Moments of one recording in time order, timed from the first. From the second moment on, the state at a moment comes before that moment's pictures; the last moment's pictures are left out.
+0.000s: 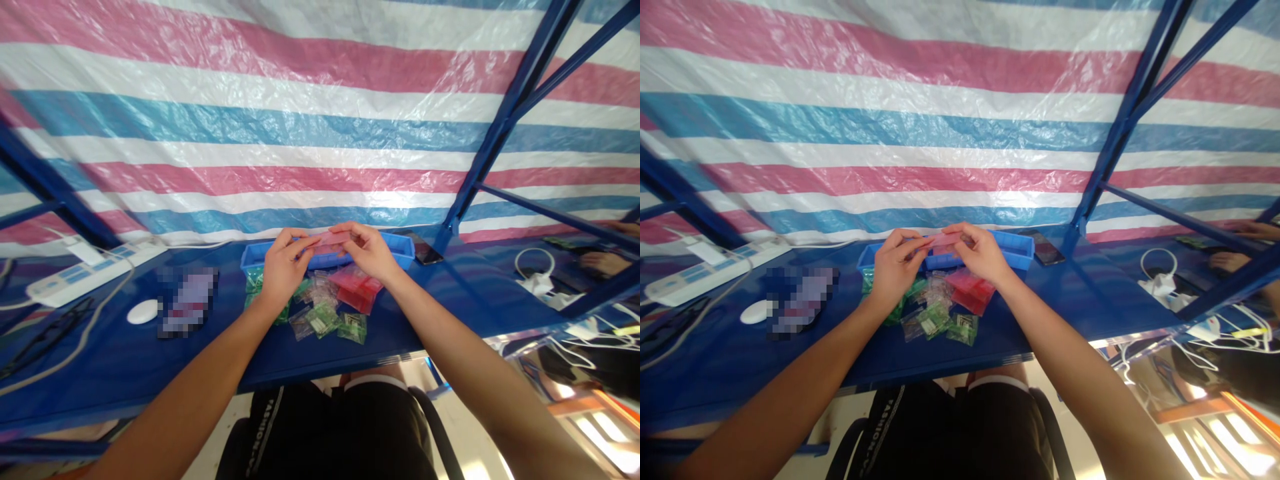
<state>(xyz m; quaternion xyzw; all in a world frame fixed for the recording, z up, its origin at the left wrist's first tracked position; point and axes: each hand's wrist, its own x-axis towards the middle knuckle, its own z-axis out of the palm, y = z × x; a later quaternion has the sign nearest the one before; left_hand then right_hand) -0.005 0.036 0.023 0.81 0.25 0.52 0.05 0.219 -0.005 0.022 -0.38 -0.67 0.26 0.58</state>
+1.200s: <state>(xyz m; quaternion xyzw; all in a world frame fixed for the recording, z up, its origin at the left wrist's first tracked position) -0.006 0.038 0.009 0.91 0.30 0.28 -0.05 0.223 0.001 0.016 -0.50 -0.72 0.03 0.48</state>
